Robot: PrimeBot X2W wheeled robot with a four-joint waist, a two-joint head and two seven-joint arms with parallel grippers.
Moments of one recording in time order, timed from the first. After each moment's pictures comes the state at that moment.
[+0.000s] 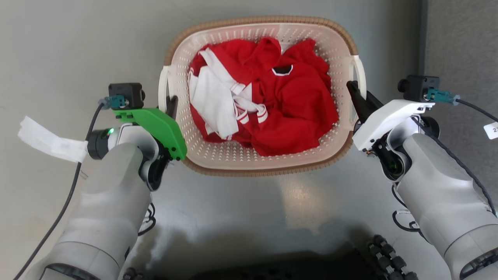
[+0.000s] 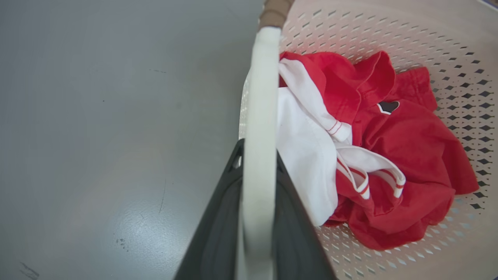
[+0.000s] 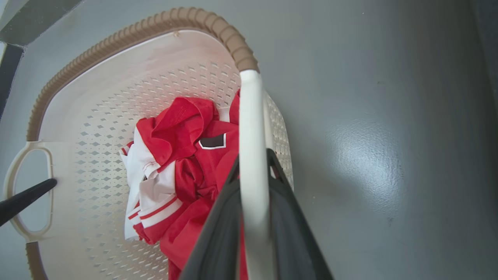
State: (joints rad) left arm -0.85 0.02 -0.67 1.02 -0.83 -0.10 -0.12; right arm -0.71 -0.16 0.55 0.89 0.77 0.13 -0.19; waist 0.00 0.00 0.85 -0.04
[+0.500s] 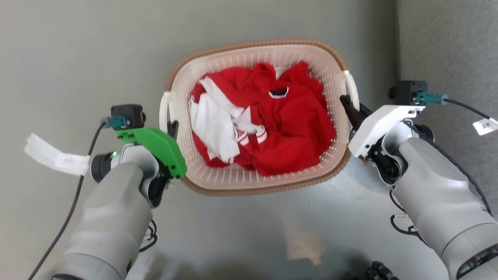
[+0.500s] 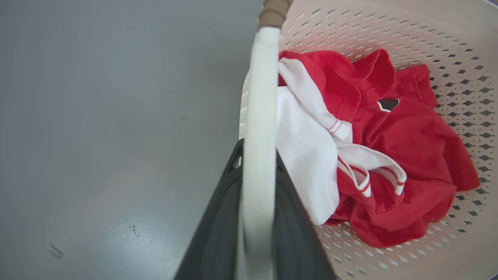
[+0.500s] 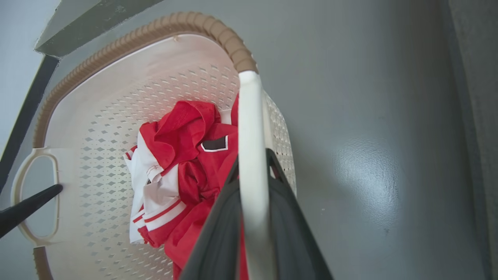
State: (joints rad) left arm -0.80 0.01 -0.69 1.08 -0.91 -0.11 -0.09; right arm -0.73 -0.15 0.62 0.96 0.84 0.13 -0.12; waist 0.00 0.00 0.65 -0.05
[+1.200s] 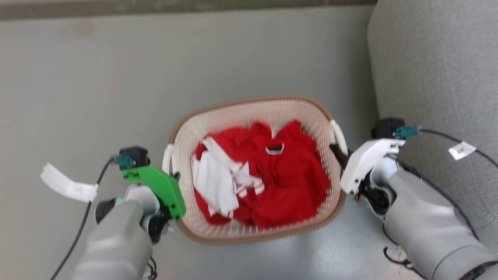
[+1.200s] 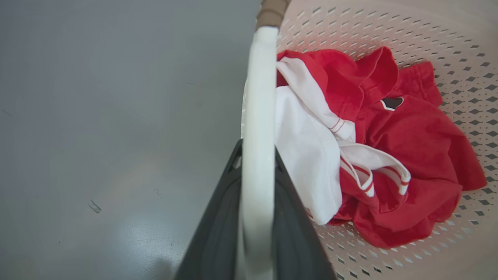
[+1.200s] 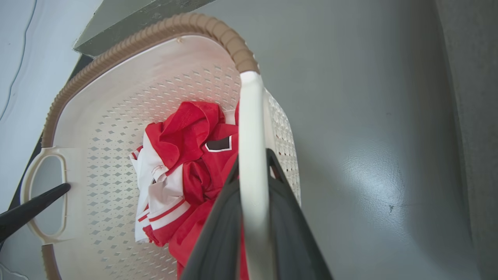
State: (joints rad) left arm -0.69 0.01 -0.74 1.14 -0.98 -0.12 0.01; right arm -0.65 -0.11 0.69 1.06 0.91 0.13 -0.02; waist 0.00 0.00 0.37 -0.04
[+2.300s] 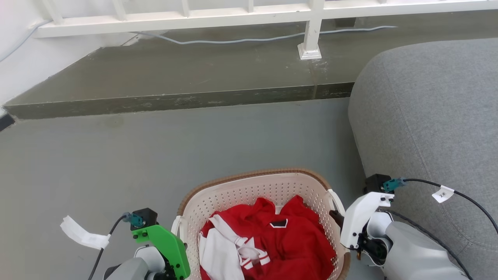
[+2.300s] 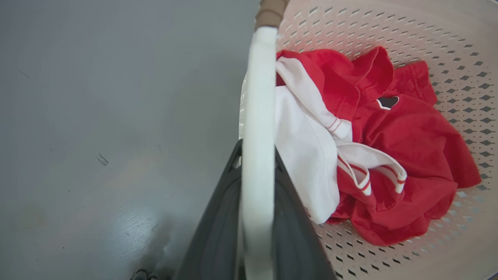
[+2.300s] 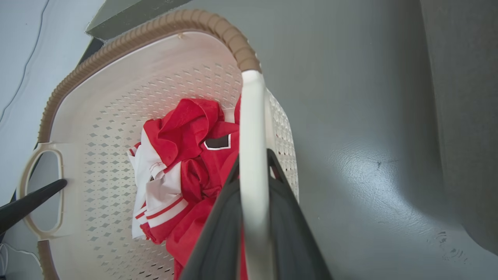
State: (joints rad) left arm -0.48 0.02 -0.81 1.14 -1.09 -0.12 0.12; right arm -0.50 -0.07 0.75 1.15 0.95 0.13 0.09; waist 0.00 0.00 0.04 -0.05
